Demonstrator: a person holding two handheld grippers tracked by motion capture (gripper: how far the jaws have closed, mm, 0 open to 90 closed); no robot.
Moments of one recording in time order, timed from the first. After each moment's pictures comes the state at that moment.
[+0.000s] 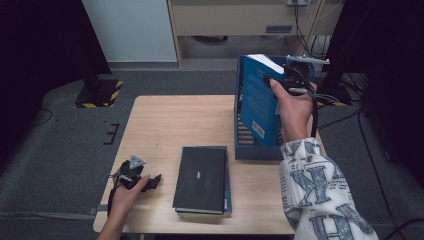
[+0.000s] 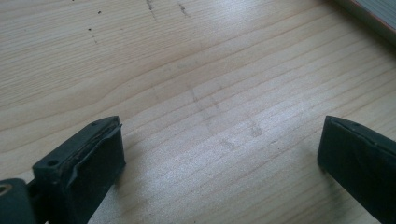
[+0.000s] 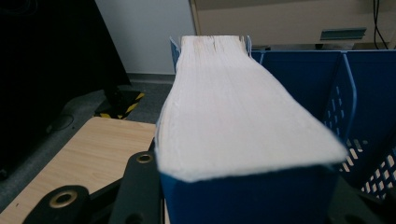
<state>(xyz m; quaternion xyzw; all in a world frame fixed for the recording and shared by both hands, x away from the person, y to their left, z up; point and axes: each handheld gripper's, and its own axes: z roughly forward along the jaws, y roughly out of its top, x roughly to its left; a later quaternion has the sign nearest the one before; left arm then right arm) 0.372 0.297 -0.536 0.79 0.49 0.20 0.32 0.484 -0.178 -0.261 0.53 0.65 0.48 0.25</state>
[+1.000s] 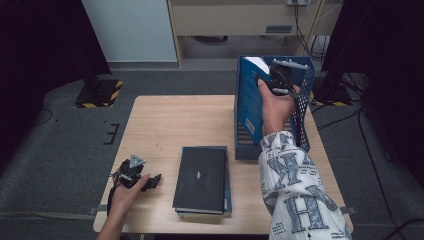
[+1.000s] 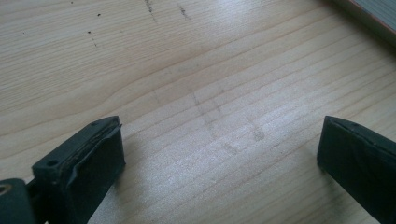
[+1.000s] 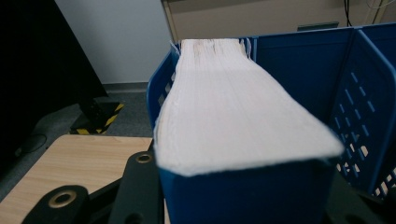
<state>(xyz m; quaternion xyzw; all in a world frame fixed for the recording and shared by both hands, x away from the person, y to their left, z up) 0.375 0.297 -0.537 0.79 0.49 0.20 0.32 0.521 -0.154 -0.299 0.57 0.61 0.47 0.28</state>
